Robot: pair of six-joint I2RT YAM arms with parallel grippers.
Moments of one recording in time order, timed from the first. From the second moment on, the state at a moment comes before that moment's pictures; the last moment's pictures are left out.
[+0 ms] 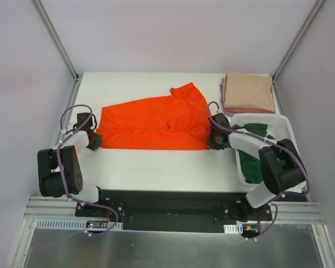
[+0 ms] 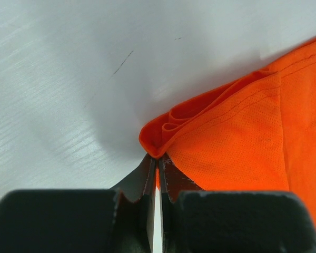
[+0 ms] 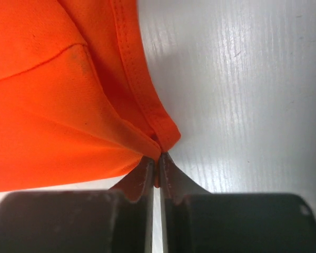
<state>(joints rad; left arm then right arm) 0.18 1.47 0.72 -0.39 -0.19 -0.96 0.45 1.58 0.84 -0.38 0.15 0.62</state>
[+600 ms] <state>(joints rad) 0.18 0.81 0.92 -0.44 -0.12 -0.84 0.44 1.10 1.09 -0.45 0.19 0.46</state>
